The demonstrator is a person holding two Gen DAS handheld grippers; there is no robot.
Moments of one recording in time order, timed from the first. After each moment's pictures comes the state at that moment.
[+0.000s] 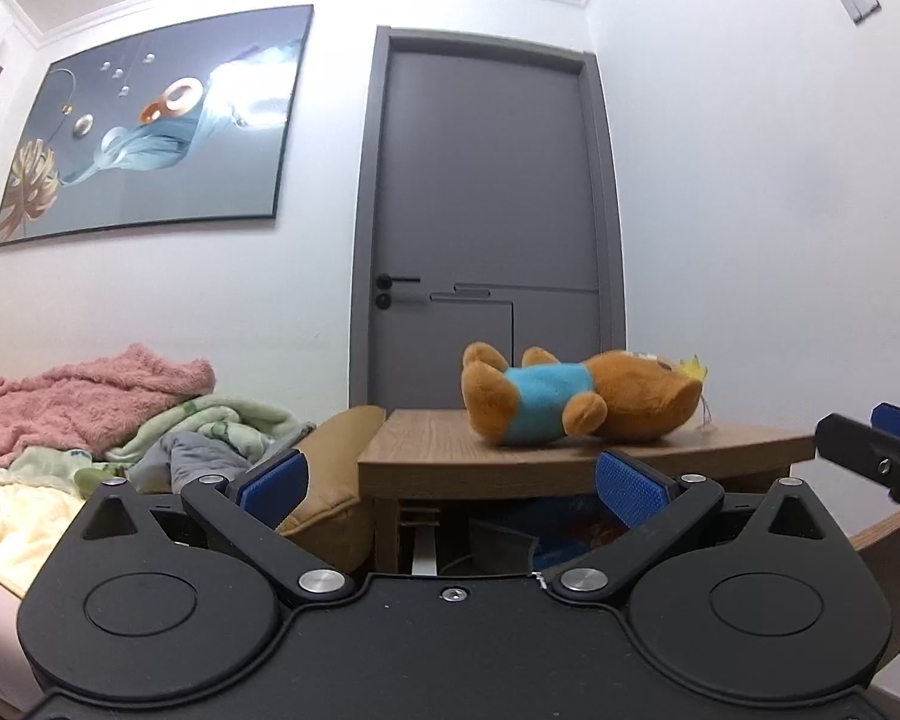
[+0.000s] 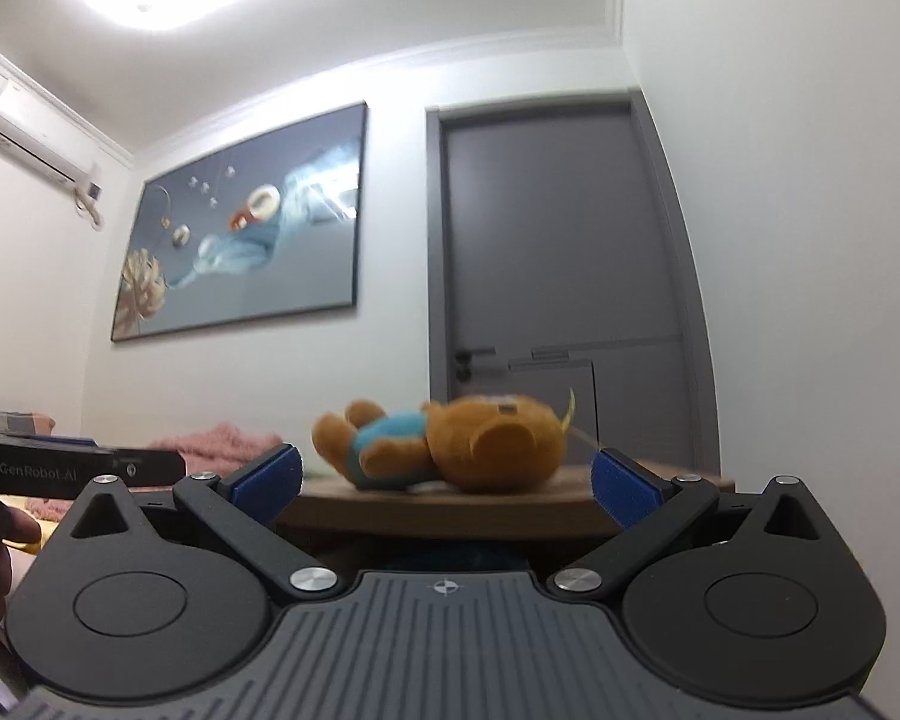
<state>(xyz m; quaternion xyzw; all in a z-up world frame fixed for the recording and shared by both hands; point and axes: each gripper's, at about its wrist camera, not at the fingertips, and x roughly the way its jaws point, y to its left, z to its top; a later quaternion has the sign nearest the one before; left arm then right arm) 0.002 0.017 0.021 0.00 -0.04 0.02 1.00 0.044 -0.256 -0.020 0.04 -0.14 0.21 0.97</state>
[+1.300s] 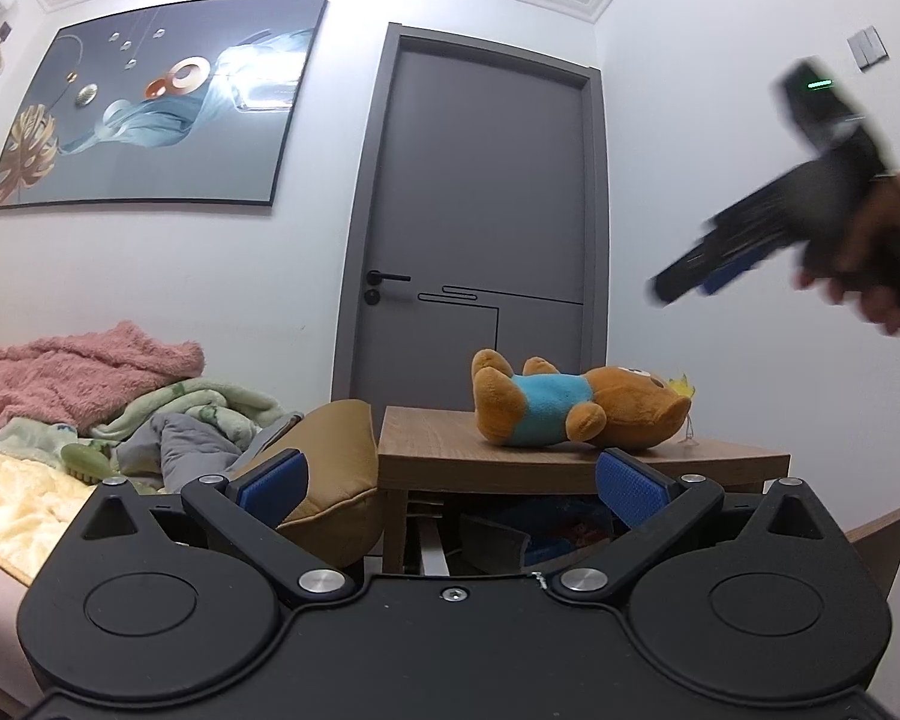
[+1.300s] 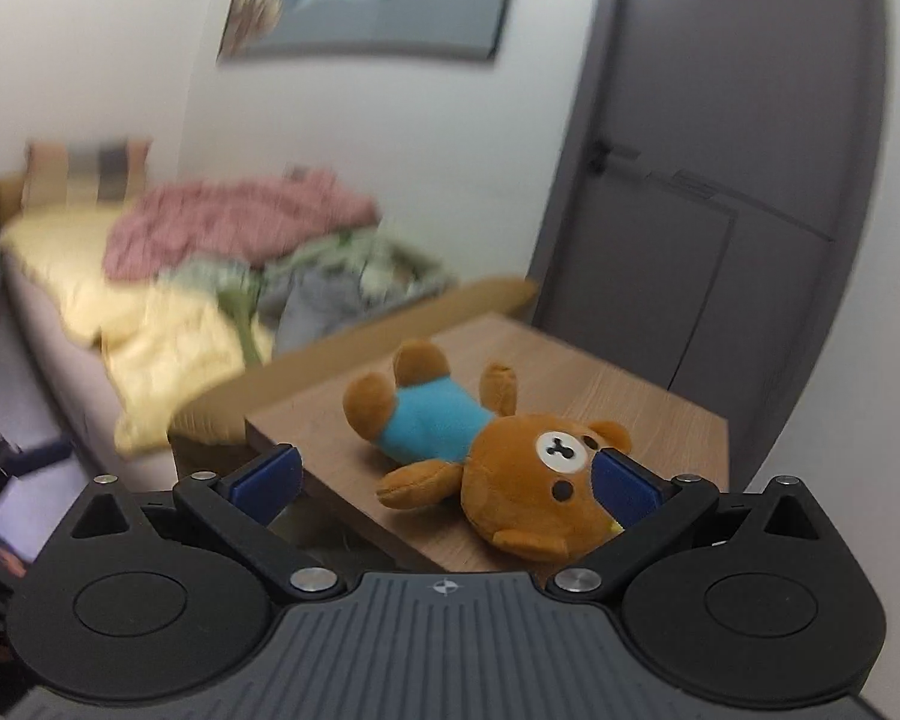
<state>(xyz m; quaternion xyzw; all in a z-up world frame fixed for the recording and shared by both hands) -0.020 0.048 0.023 -0.04 -0.03 -0.01 1.00 0.163 -0.178 0.192 -0.19 0.18 0.30 0.92</state>
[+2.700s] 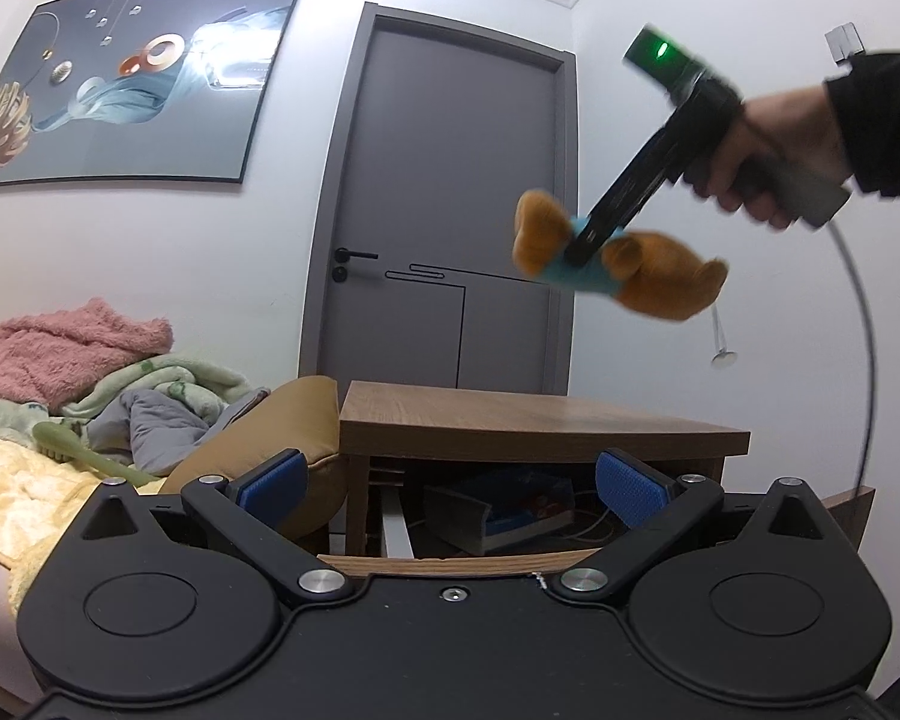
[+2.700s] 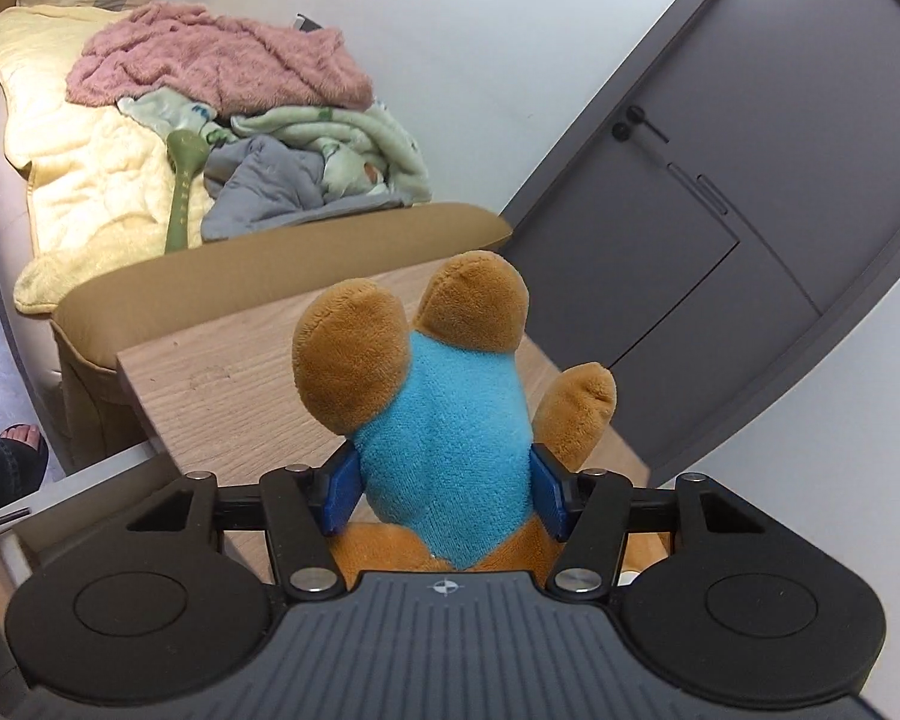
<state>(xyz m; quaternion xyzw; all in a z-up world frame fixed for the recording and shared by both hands) -0.027 0.039 0.015 -0.04 -0.01 -0.05 1.00 0.206 -0.116 0.232 -0.36 0.21 0.24 0.88</state>
